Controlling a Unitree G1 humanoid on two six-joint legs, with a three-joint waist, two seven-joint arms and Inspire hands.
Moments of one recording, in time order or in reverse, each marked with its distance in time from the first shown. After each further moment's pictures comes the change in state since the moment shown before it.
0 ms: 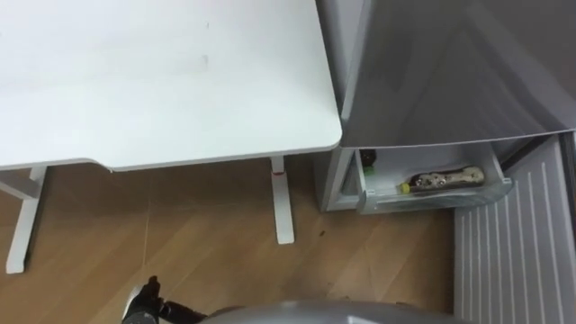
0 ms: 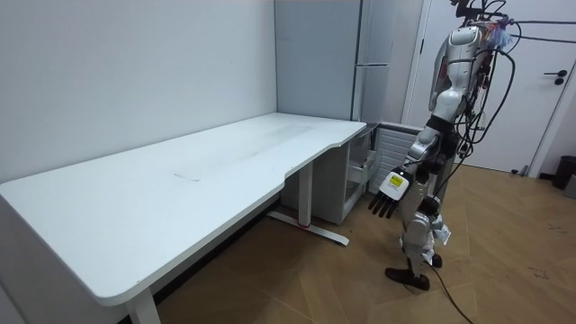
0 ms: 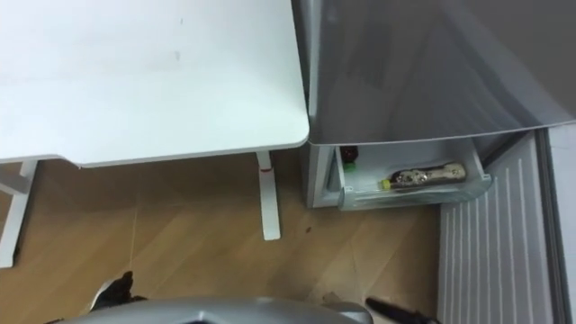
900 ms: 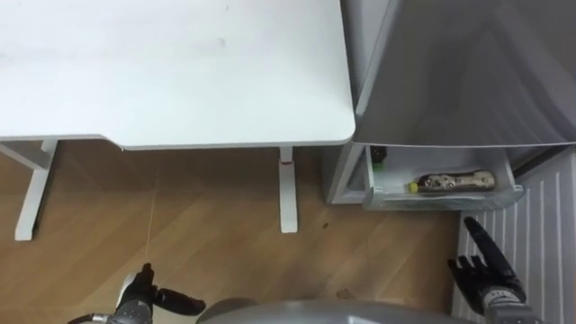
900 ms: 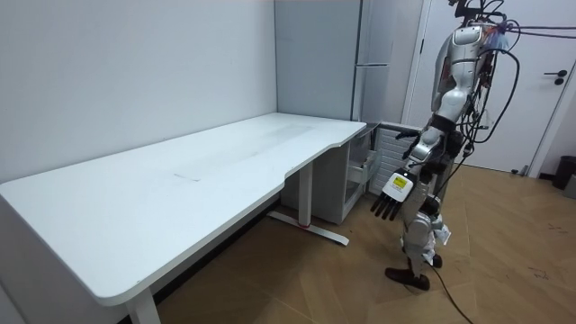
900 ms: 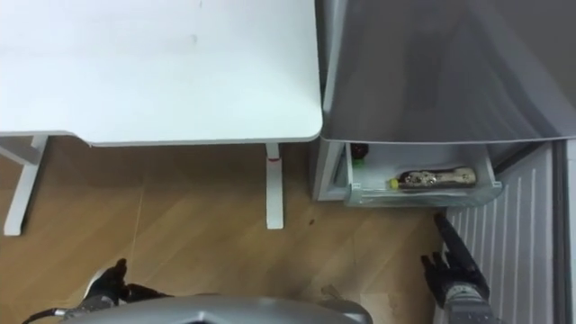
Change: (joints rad) left arm -0.015 0.029 0.020 -0.030 -0.037 0.004 -0.002; right arm -0.014 -0.060 -0.192 -0.172 0.931 -0.029 0.039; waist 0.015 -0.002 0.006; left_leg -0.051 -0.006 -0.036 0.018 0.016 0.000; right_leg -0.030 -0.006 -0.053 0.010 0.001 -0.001
